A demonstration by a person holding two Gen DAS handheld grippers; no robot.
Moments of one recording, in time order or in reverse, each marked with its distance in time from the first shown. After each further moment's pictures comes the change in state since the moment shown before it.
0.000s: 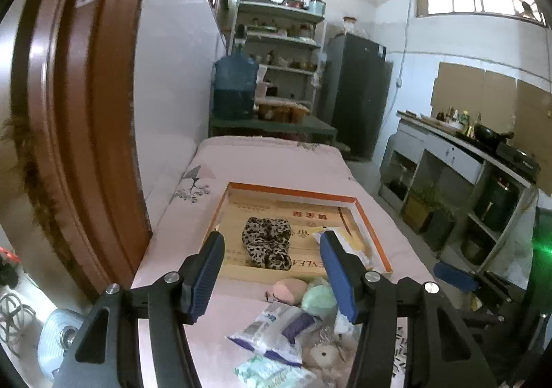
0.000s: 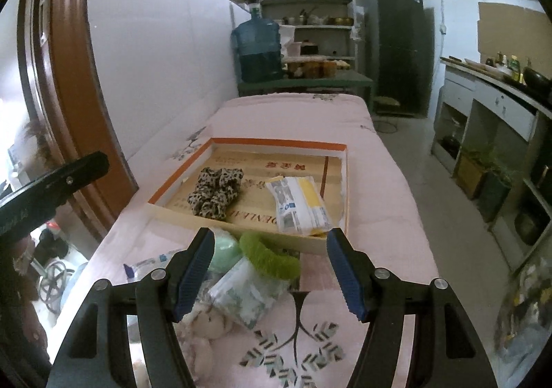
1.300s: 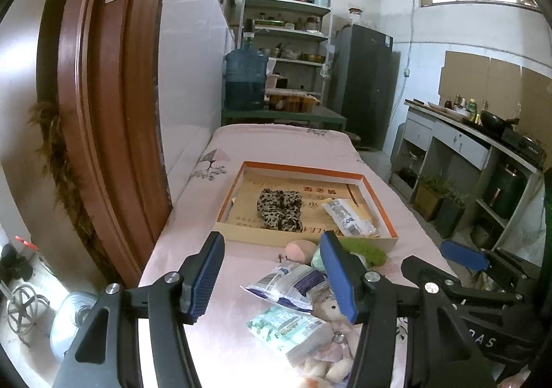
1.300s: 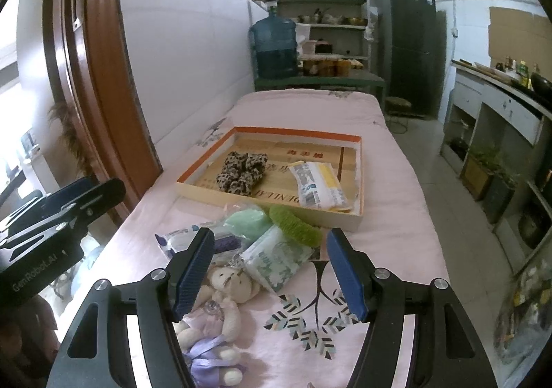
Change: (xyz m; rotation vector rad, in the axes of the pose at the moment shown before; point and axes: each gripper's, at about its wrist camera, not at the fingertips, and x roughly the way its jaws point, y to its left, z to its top) left arm -0.025 0.001 -0.032 0.020 0.035 0.060; right arm -0.030 0.022 -0.022 -0.035 0.017 0.046
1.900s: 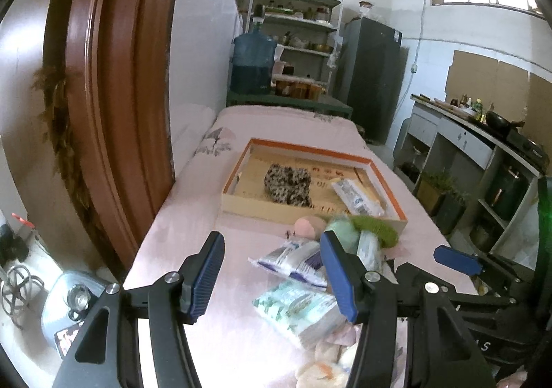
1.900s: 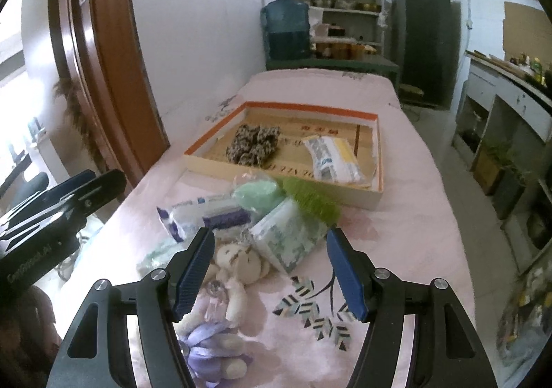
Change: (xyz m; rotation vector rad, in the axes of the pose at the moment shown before) left arm 0.014 0.016 -0.027 -0.049 0.056 0.000; right arm 0.025 0.008 -0.021 -0.031 0.075 0.038
